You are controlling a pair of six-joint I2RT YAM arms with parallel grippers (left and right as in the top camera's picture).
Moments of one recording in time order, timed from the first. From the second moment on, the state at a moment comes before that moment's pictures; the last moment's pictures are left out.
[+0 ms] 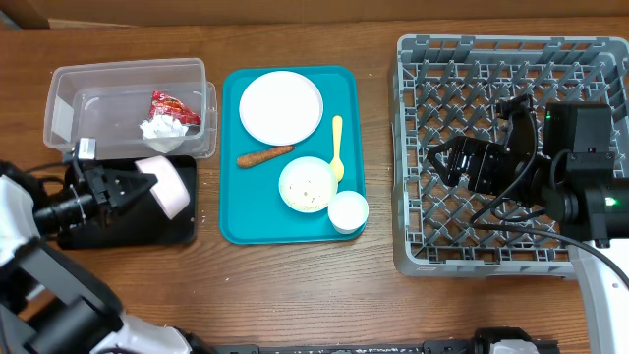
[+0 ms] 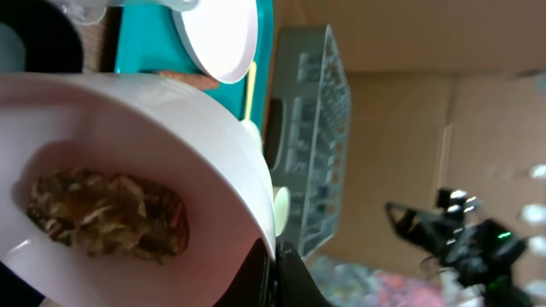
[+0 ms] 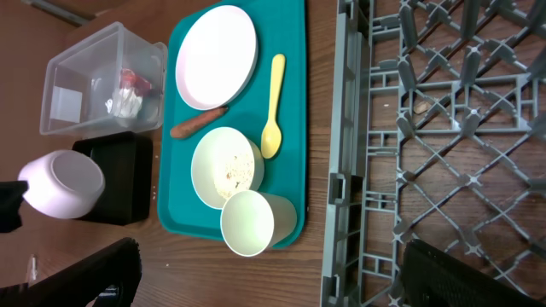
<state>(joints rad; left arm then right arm) 0.76 1.82 1.32 -1.58 1.15 0.61 0.01 1.17 1.31 -1.09 -0.49 0.25</state>
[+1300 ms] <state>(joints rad) 0.77 1.97 1.32 -1.69 1.38 0.82 0.01 1.17 1.31 -1.09 -0.49 0.25</state>
